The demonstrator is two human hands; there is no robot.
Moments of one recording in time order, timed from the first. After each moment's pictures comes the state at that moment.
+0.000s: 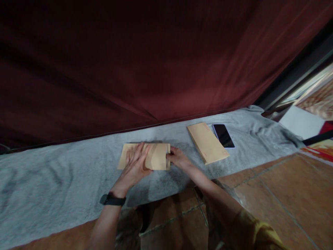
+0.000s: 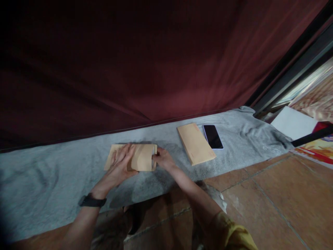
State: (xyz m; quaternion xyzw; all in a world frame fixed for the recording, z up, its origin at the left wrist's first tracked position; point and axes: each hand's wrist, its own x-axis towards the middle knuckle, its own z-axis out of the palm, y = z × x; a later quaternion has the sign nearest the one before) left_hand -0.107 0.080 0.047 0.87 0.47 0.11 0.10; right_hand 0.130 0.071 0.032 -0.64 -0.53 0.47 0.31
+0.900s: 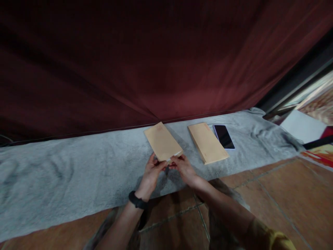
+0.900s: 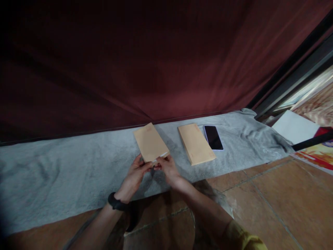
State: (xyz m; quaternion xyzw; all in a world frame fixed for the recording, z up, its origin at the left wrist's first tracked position) left_hand -0.008 0.033 0.040 0.34 0.50 0.45 0.65; right_hand 0.128 0.026 0.022 -0.51 -0.23 0.64 0.53
